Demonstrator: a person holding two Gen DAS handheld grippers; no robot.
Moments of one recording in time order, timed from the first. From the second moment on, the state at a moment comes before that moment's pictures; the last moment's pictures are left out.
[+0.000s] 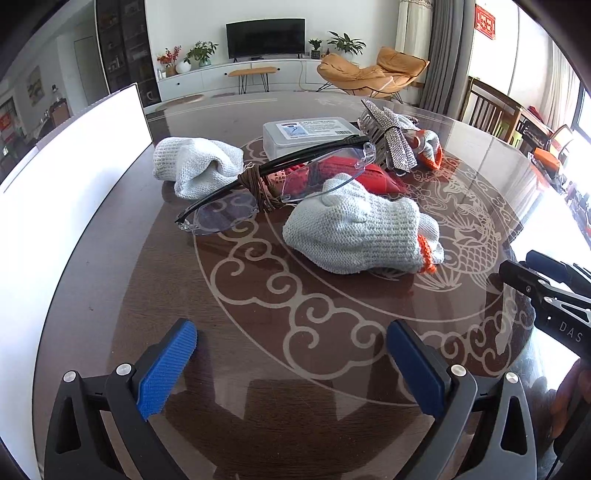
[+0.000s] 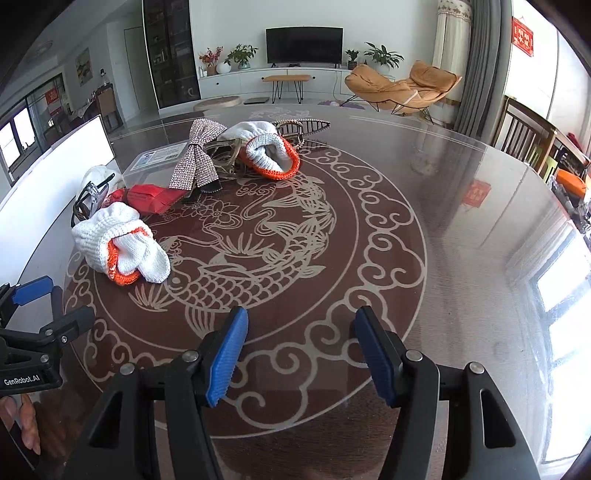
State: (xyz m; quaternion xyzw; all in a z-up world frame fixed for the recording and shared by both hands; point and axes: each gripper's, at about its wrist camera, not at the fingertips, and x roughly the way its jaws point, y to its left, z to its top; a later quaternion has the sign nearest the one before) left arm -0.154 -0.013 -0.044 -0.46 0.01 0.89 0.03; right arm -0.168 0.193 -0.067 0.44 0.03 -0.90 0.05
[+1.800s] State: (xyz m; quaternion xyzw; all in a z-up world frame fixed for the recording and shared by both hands) left arm -0.150 -0.010 -0.043 -0.46 0.01 0.89 0.03; right arm -0.171 0.192 -0.069 0.44 0.03 -0.90 0.05
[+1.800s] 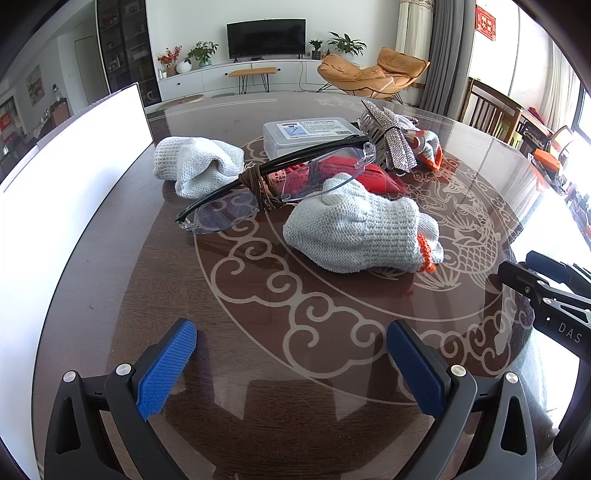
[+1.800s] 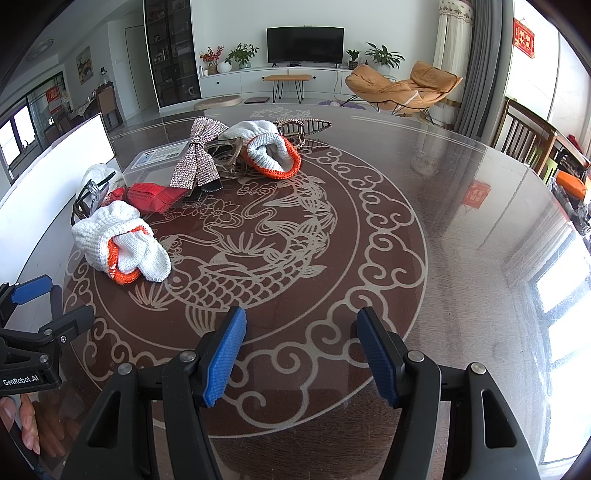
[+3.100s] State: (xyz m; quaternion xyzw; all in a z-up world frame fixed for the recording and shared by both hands) left arm -0.151 -0.015 -0.042 -0.45 0.01 0.89 0.02; right arm -0.171 0.192 -0.069 0.44 0.03 -0.90 0.05
